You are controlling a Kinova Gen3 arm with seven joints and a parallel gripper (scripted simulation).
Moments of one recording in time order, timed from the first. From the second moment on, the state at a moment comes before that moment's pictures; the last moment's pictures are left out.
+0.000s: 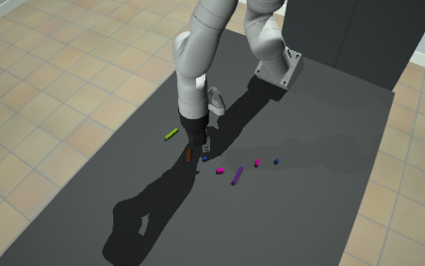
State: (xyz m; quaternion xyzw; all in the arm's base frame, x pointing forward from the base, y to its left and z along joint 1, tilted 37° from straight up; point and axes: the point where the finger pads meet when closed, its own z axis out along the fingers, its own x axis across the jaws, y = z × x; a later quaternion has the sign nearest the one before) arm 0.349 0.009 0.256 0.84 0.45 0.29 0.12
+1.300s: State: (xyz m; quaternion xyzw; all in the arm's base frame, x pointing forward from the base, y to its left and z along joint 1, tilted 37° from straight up) arm 0.355 0.009 0.252 0.83 0.45 0.30 0.12
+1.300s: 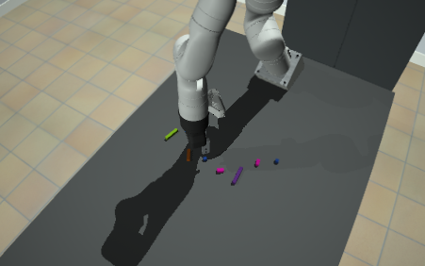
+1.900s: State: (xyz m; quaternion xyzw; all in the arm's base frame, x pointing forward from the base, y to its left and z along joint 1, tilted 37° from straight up) arm 0.369 0.011 0.235 0.83 0.45 0.30 0.13
